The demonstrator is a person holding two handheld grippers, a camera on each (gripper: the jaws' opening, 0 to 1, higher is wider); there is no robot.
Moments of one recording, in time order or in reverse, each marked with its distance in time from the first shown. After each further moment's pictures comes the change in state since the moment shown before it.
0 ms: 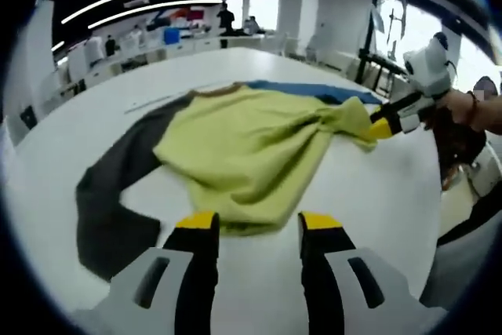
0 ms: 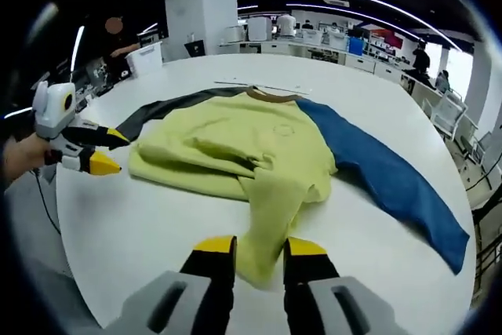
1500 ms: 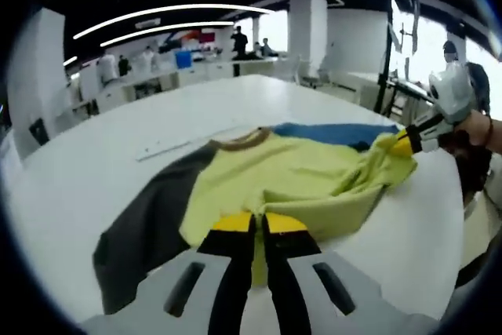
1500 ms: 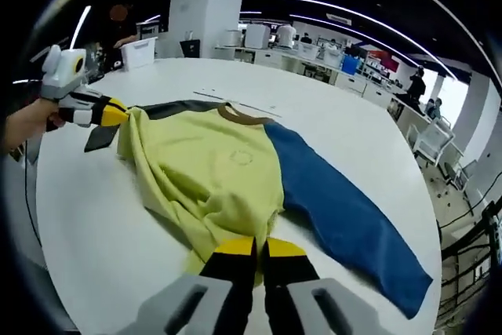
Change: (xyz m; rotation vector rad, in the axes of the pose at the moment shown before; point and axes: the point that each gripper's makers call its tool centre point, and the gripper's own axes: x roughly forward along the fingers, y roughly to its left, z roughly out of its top) left arm 0.040 0.056 0.088 -0.022 -0.136 0.084; right arm 0.001 -0.066 0.041 -0.082 -0.033 -0.123
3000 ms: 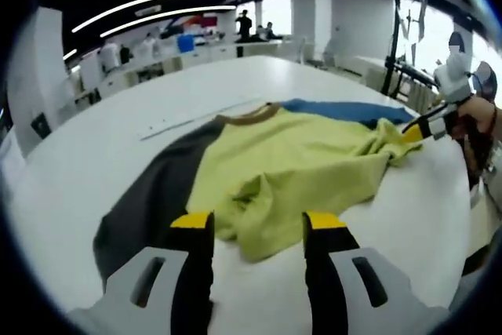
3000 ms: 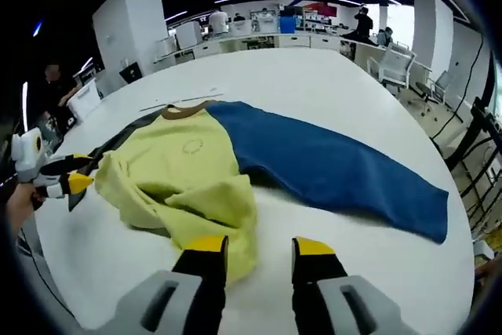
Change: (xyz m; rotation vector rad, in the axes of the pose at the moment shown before) left arm -0.008 0.012 -0.030 0.004 0.093 0.024; right arm -0.007 -0.016 -0.035 0.421 0.075 -0.049
